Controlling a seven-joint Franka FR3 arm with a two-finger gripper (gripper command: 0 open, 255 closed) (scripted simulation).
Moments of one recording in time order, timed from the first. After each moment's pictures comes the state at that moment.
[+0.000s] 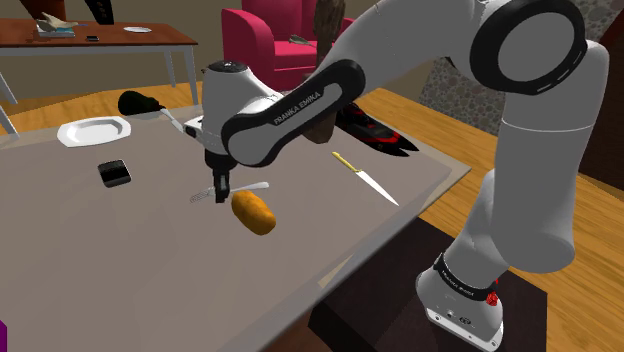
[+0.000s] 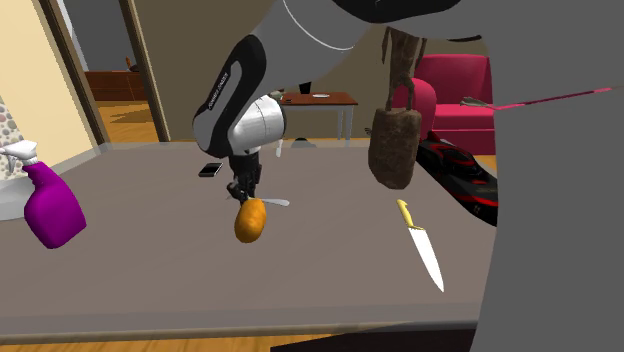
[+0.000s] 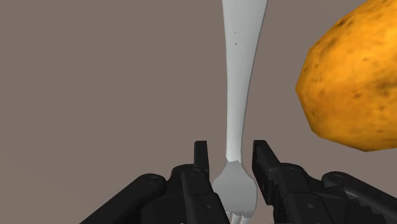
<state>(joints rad) 0.32 0.36 0.16 -1.94 -0.11 2.45 -0.51</state>
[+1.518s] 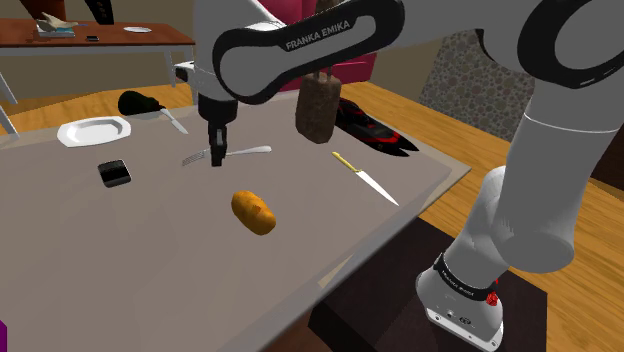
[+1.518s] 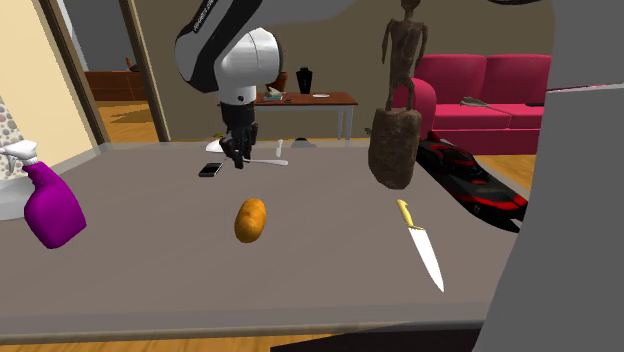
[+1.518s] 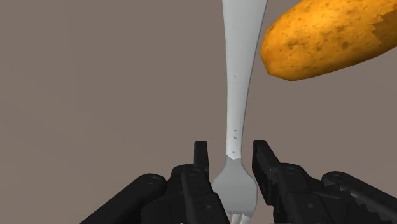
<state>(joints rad) 0.31 0.21 0.18 -1.83 -0.07 2.19 -0.55</state>
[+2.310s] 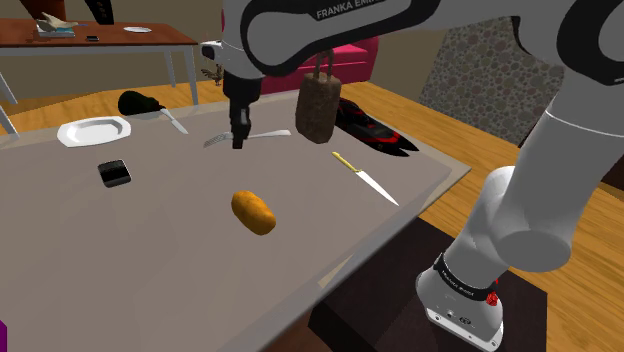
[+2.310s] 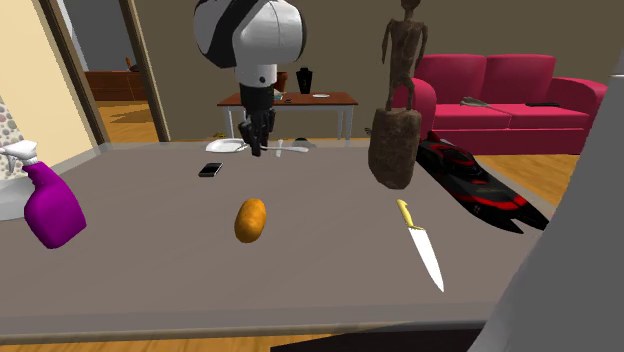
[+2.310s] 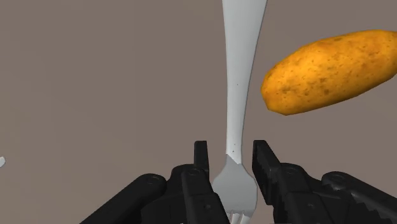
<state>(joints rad) 0.26 0.08 0.16 -1.91 -0.02 2.14 -0.64</state>
